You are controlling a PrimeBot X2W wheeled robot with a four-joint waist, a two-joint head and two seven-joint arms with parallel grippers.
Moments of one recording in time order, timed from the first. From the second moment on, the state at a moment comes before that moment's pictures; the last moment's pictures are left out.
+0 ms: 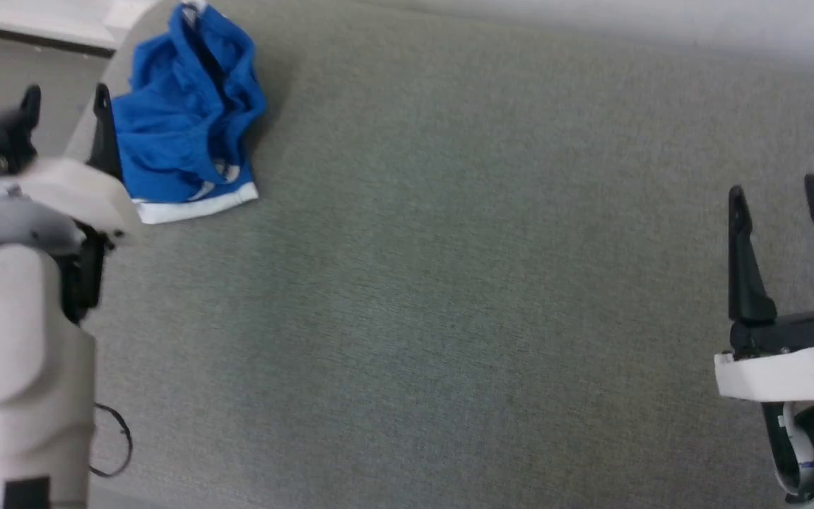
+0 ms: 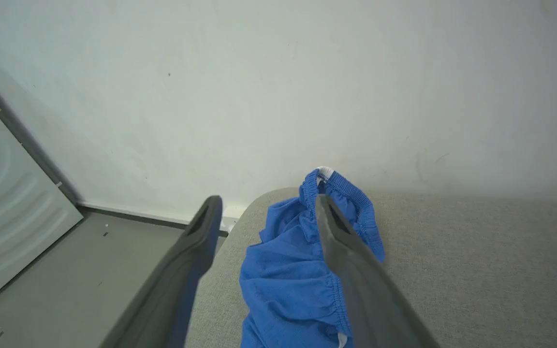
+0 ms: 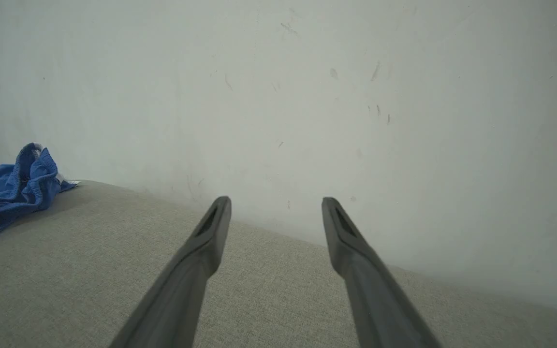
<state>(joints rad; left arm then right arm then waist) -0.62 0.29 0.06 0.41 -0.12 -0.01 -0.03 -0.10 -0.07 -0.10 -0.18 -0.04 0.13 -0.18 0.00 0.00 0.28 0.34</state>
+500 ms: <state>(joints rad) -0.91 0.46 -0.13 0.59 -0.36 -0.10 0.52 -0.22 -0.10 -0.09 -0.24 -0.05 0.13 -0.21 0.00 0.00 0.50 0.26</state>
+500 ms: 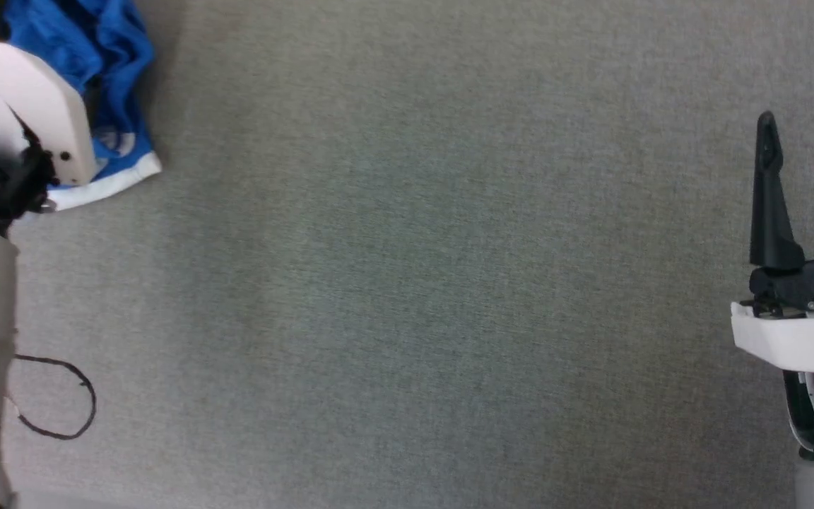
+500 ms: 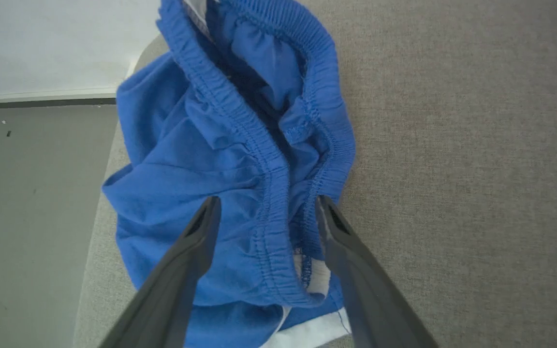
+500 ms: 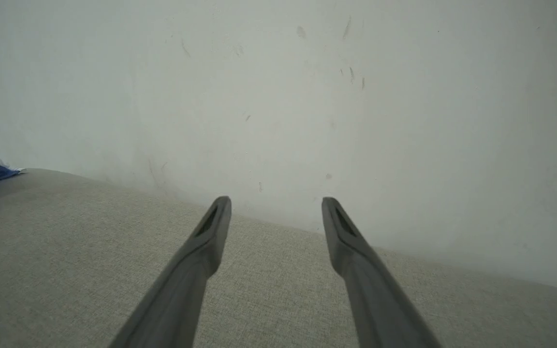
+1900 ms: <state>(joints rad) -1.30 0.56 -0.91 0.33 -0.59 -0.12 0.41 -0.17 -0.05 -0.12 -0.22 0.02 0.13 -0.26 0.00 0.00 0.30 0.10</state>
